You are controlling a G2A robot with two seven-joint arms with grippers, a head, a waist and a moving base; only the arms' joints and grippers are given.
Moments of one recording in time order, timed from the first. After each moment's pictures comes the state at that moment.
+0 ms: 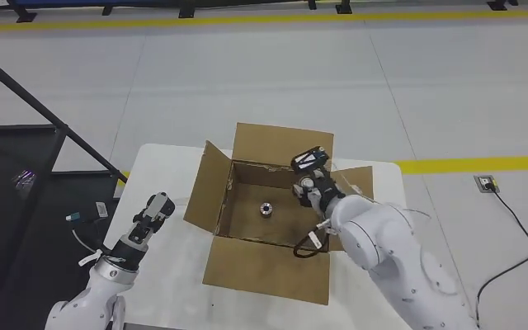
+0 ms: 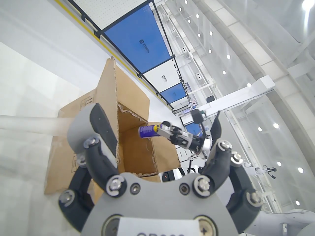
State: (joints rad) left arm 1.43 -1.33 -1.77 -1.93 0.04 -0.29 -0.49; right arm -0.76 -1.22 1.06 -1.90 -1.19 0.18 1.06
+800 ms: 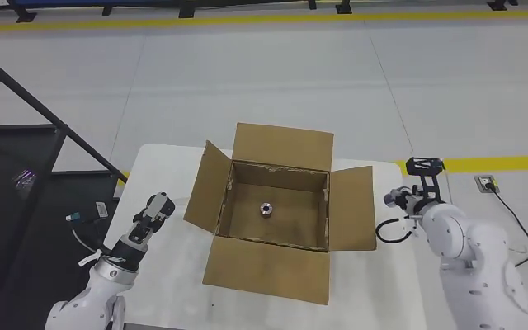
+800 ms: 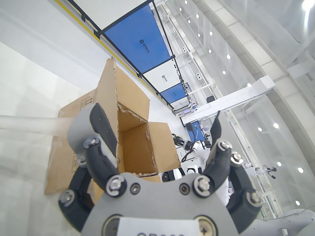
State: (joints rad) left arm 1.43 -1.33 -1.77 -1.93 0.04 -0.29 -0.49; right arm -0.96 -1.17 1.54 -1.63 -1.21 0.13 1.02
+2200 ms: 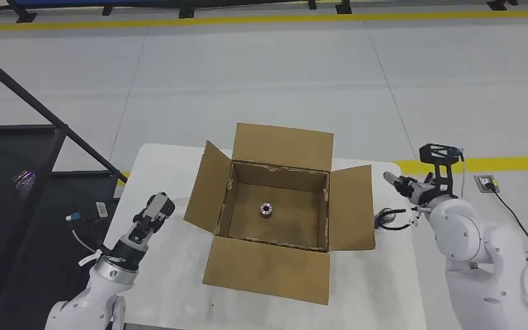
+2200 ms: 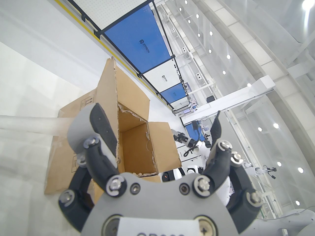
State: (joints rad) left arm 1.43 -1.33 -1.77 -1.93 0.05 -0.29 -0.48; right arm -0.99 -1.18 1.57 -1.84 -1.09 0.19 0.88
